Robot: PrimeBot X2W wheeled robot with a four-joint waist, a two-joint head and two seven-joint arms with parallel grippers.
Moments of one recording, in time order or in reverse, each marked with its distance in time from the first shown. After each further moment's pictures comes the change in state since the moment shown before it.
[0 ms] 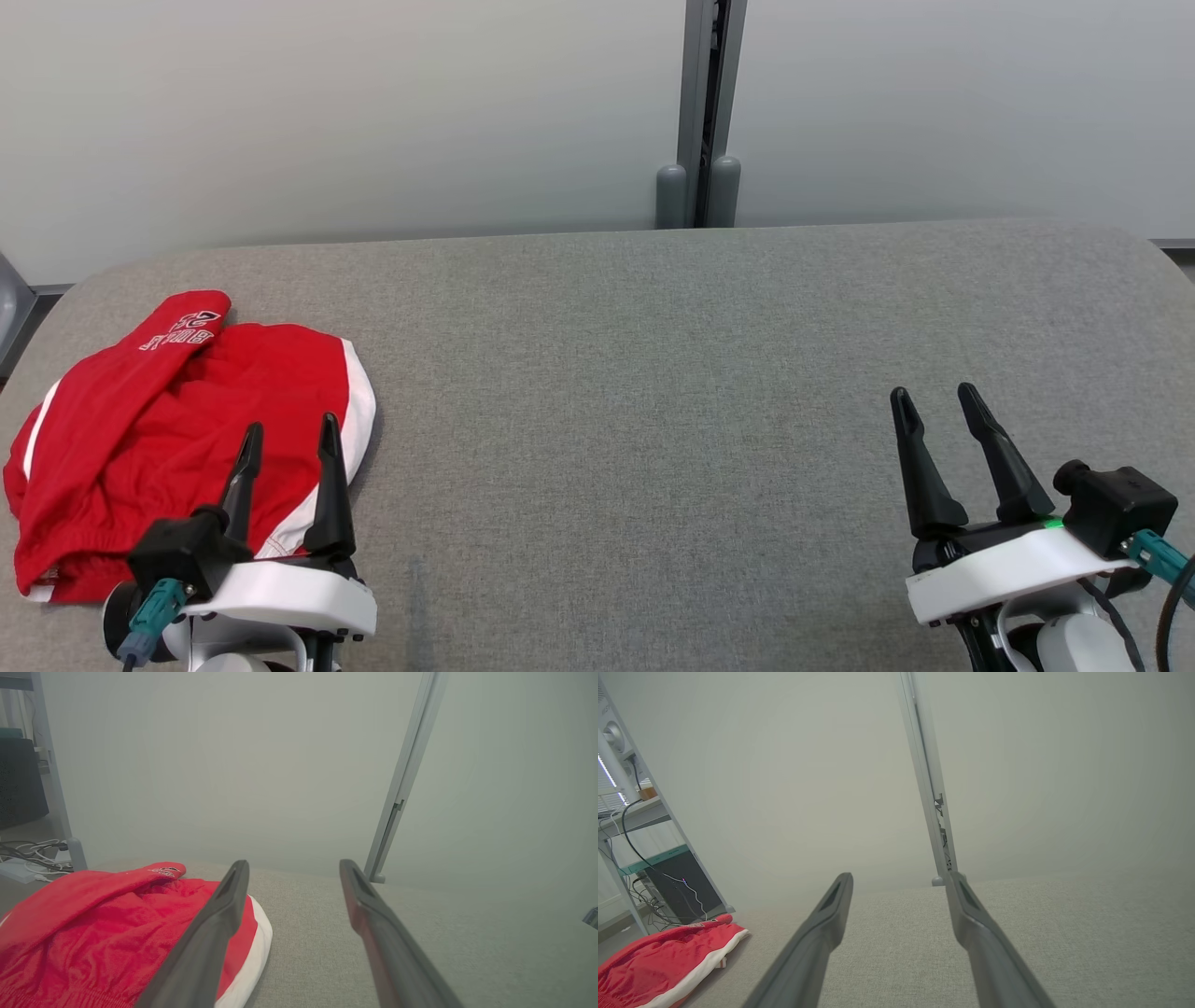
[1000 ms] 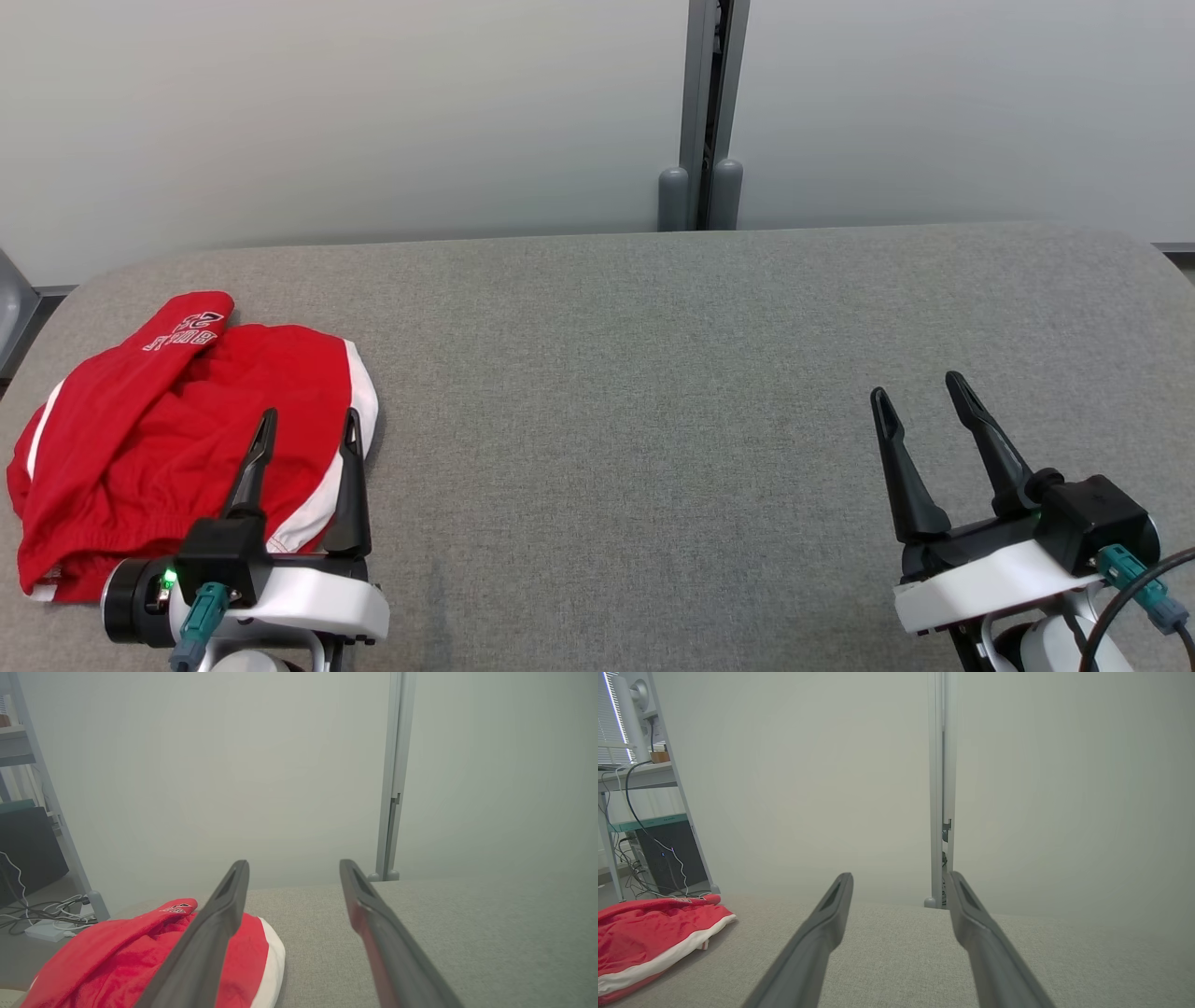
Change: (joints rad) left arm 0.000 0.003 -0.021 -0.016 0.200 0.023 -0.045; right arm 0.005 -0.003 0.019 -0.031 -0.201 0.002 -0.059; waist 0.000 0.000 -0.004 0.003
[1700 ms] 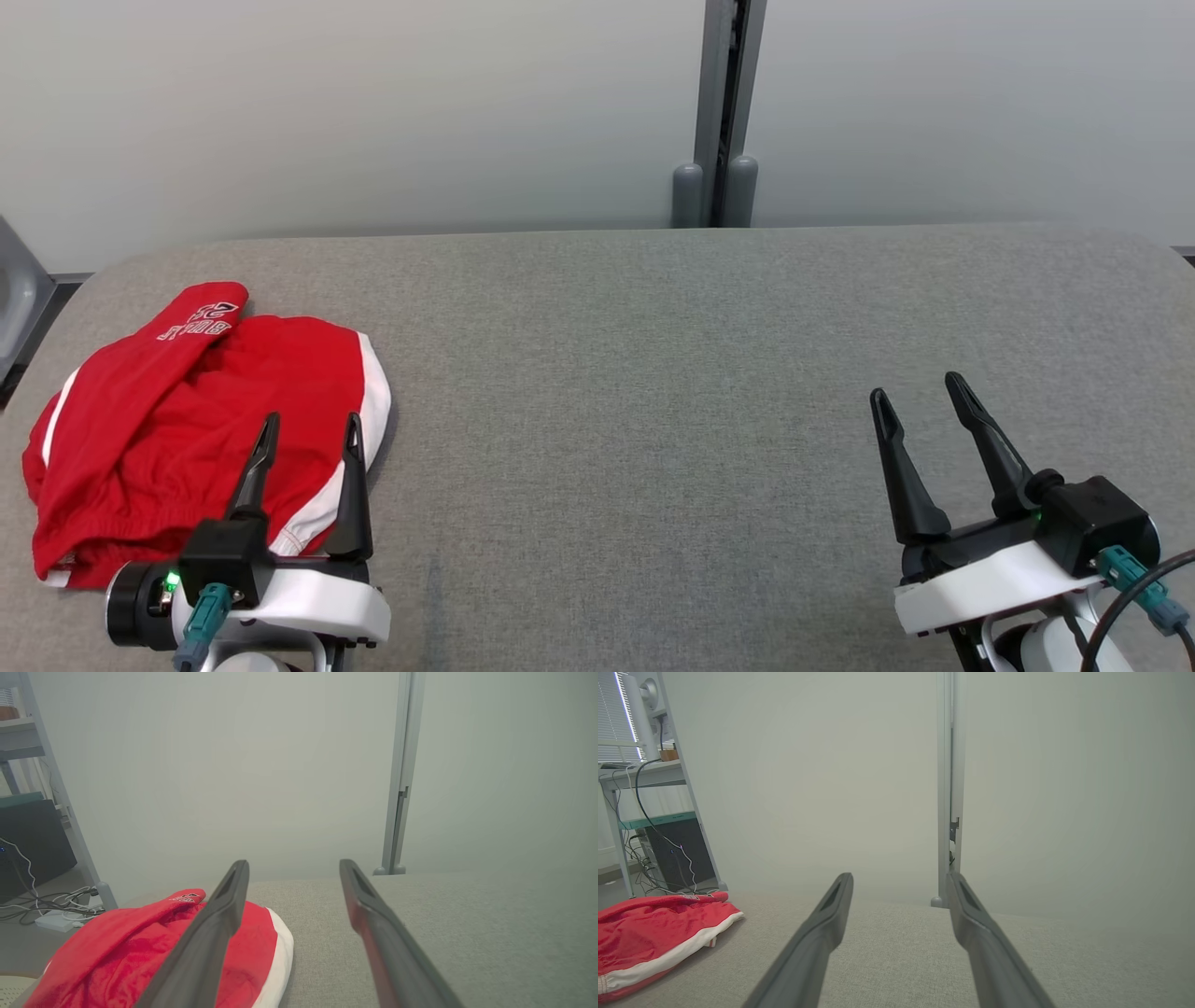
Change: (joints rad) left arm 0.000 0.000 -0.002 0.014 -0.002 0.002 0.000; right arm 0.002 -0.003 0.003 -0.004 0.002 0.000 0.000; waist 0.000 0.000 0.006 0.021
